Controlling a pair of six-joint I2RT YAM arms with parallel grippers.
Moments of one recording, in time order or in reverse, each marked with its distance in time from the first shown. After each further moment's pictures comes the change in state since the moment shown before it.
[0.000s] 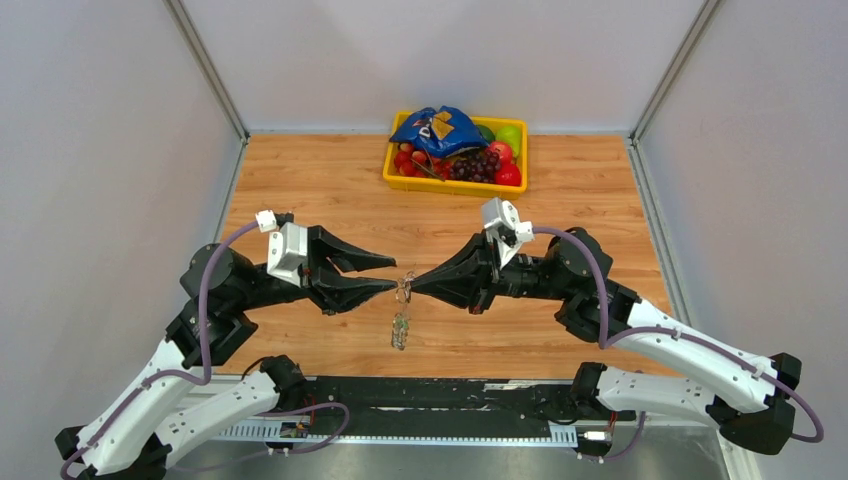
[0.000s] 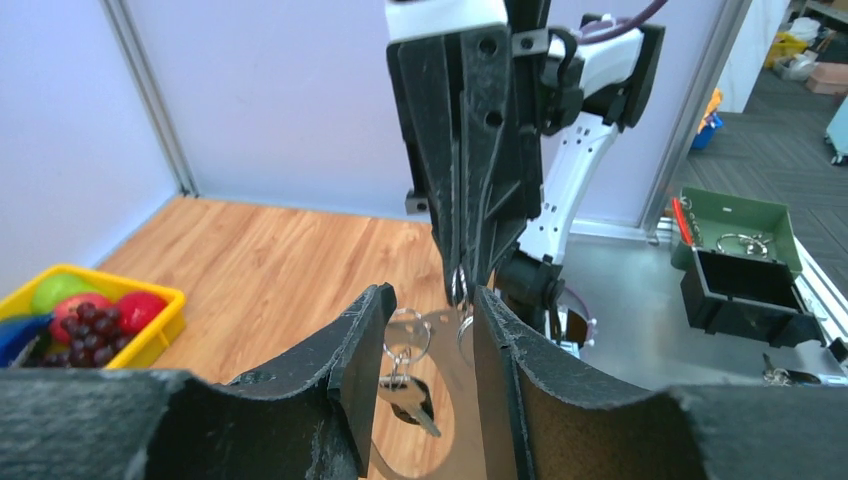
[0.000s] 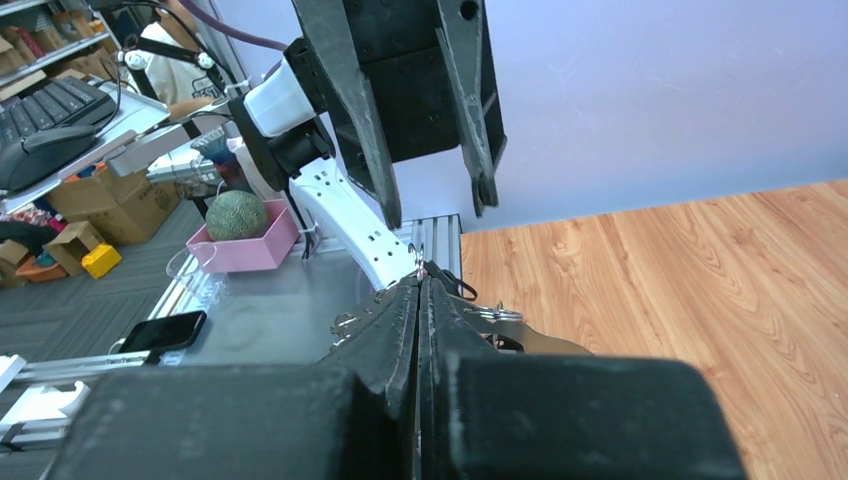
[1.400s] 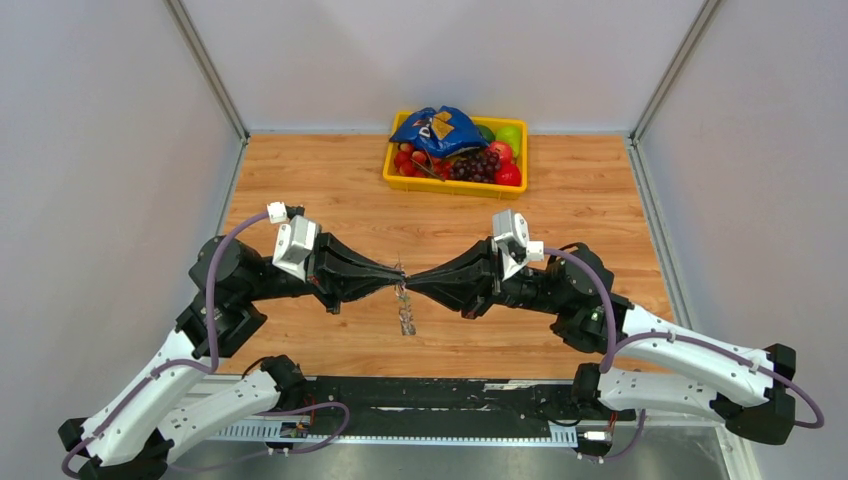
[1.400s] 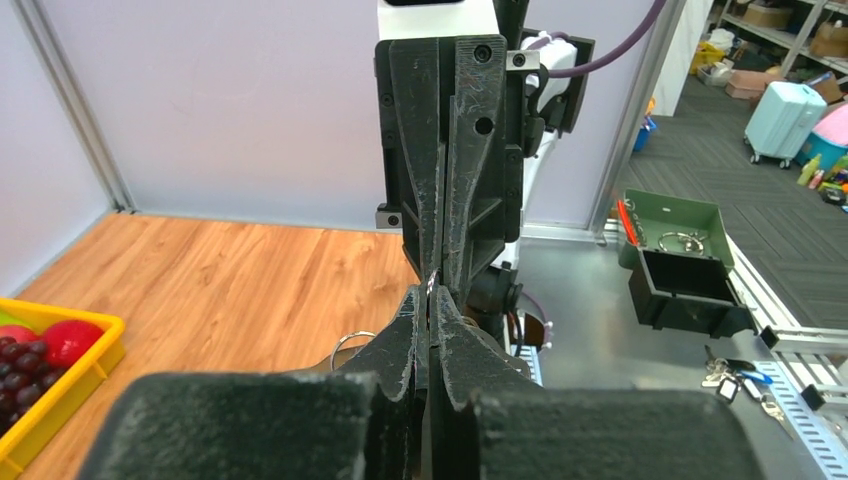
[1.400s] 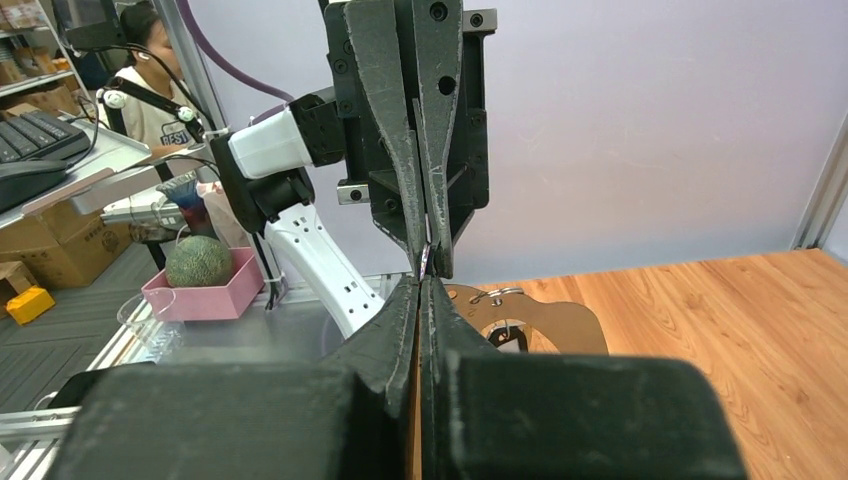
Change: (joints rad) left arm 0.000 0.057 0.000 0.112 0.106 -0.087; right arm 0.105 -0.016 -0.083 0.200 0.174 -0.069
